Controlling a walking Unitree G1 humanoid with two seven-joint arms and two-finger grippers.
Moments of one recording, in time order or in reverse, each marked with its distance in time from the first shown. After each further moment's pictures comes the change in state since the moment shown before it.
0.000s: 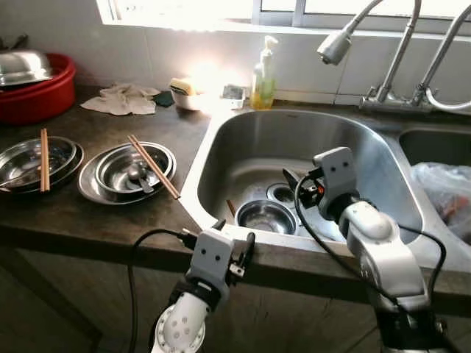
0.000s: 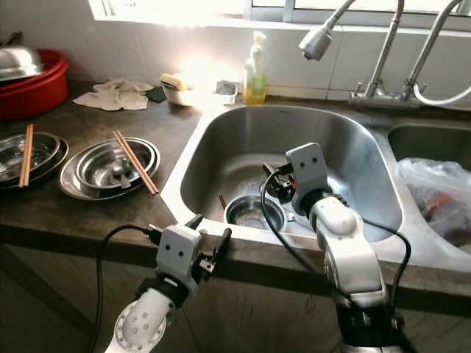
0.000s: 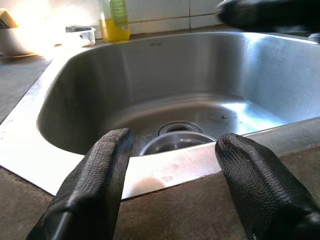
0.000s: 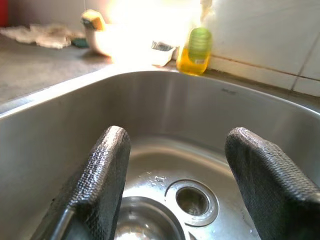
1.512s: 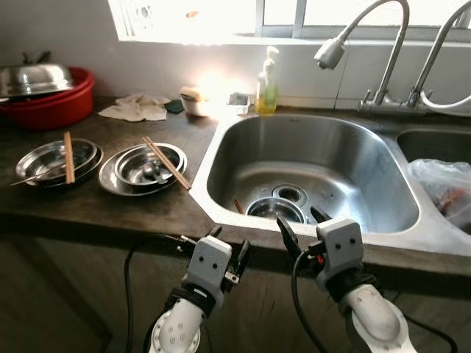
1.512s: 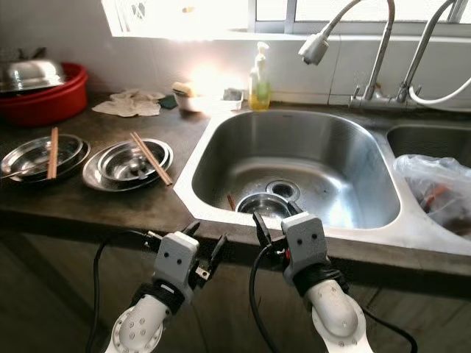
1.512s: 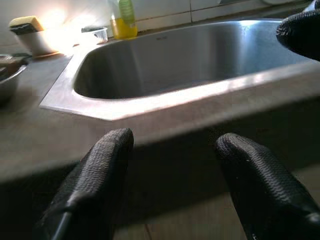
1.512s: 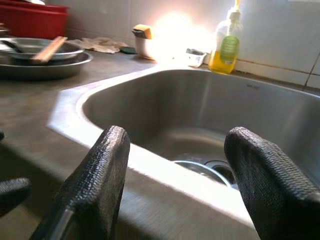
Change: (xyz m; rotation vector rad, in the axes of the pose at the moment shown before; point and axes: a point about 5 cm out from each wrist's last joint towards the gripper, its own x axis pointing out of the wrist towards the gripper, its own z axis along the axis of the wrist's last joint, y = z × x) left arm -0.005 0.002 -0.013 0.041 0.030 -0.006; right arm -0.064 0.047 -0.031 0.019 -0.041 0.021
